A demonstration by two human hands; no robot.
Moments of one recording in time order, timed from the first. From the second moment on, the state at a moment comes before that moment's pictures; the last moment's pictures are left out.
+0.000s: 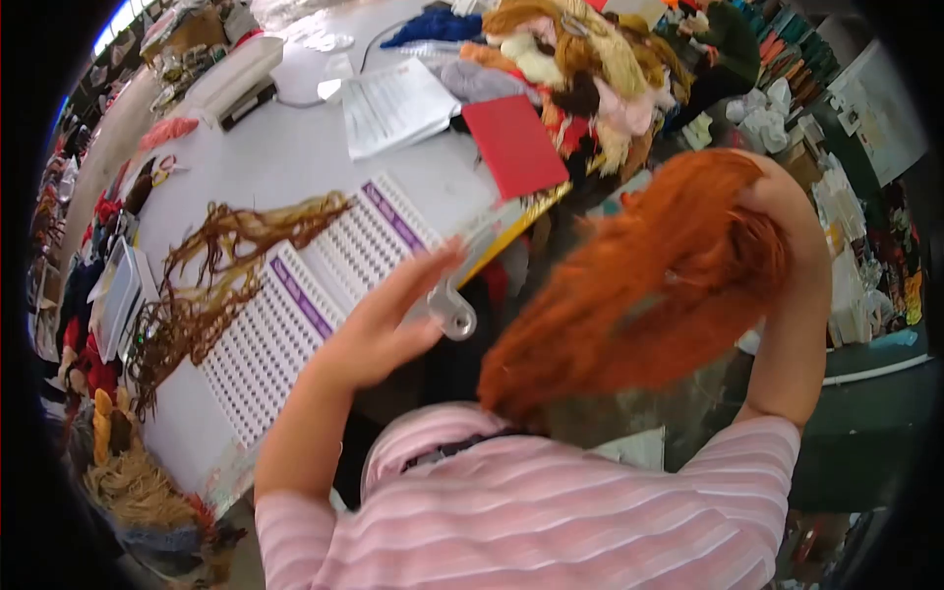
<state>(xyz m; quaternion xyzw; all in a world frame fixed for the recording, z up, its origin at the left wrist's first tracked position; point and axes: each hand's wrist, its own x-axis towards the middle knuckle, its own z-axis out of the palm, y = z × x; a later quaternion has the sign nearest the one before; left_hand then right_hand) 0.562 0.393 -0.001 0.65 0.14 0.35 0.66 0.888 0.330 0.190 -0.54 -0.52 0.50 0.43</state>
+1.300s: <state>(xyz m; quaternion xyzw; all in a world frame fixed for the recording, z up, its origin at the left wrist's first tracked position) 0.657 0.464 0.048 0.55 -0.14 -0.18 0.80 0.897 0.392 0.180 -0.59 -0.69 0.40 0.14</state>
